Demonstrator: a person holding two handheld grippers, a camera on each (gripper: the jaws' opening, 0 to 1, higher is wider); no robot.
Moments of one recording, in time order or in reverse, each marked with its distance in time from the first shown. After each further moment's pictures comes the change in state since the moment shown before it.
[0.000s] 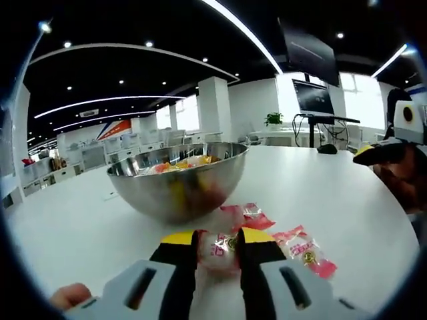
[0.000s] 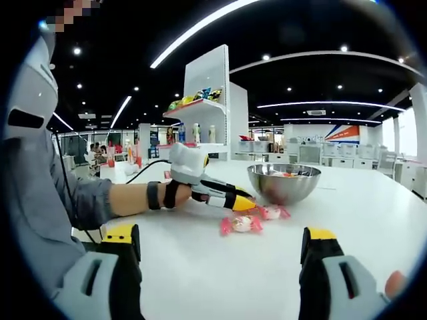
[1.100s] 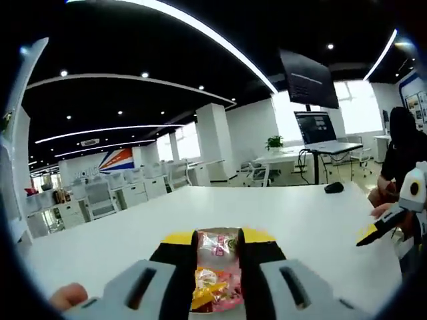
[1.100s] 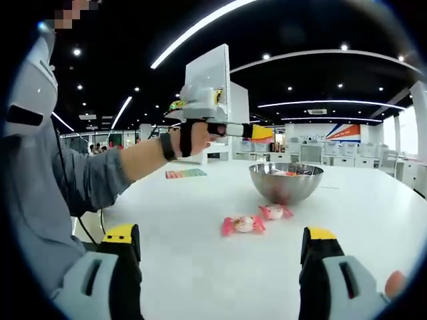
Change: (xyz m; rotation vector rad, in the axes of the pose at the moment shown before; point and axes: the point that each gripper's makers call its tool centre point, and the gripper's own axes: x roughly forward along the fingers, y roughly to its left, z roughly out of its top) left arm 0.024 0.053 0.154 0.090 -0.160 0.024; right arm 0.004 0.002 0.000 0.008 -0.002 0.008
